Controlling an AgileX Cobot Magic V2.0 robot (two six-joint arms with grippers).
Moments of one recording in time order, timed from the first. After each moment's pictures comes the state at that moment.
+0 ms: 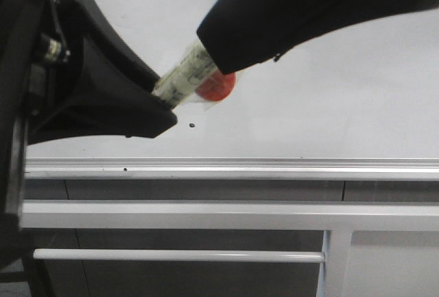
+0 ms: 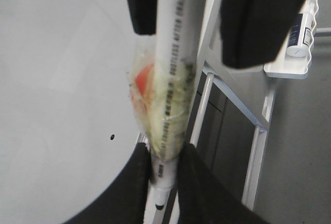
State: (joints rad) left arm -1.20 1.13 -0.62 1.08 0.37 -0.60; right arm 0.73 1.03 -0.74 0.75 0.49 -0.94
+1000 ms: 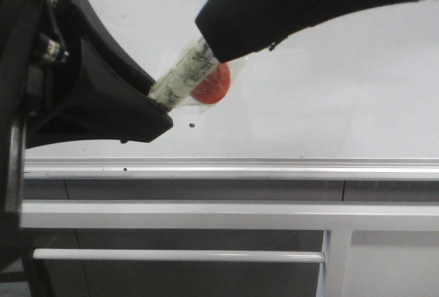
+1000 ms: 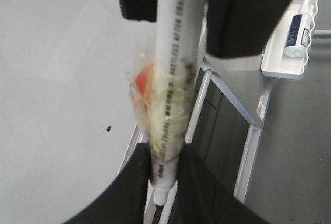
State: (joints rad) left arm -1.20 1.13 -0.62 1.03 0.39 -0.60; right arm 0.73 1.03 -0.74 0.76 0.46 -0.94
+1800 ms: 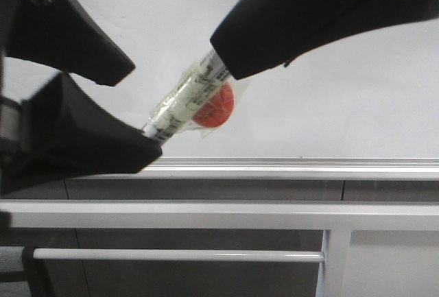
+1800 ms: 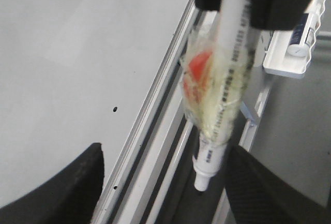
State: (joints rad) left arm -1.20 1.09 -0.62 0.95 0.44 -0.60; right arm 0.73 1.03 -0.74 0.72 0.49 -0.94
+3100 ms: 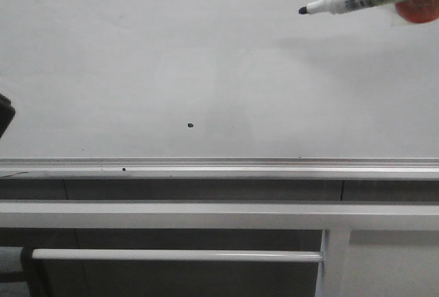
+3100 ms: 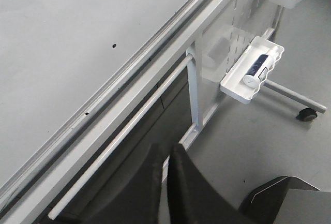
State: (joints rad) left arm -1.20 0.78 -0.51 0.59 0.54 -0.60; right arm 0.73 0.40 -0.22 0.88 -0.10 -0.91
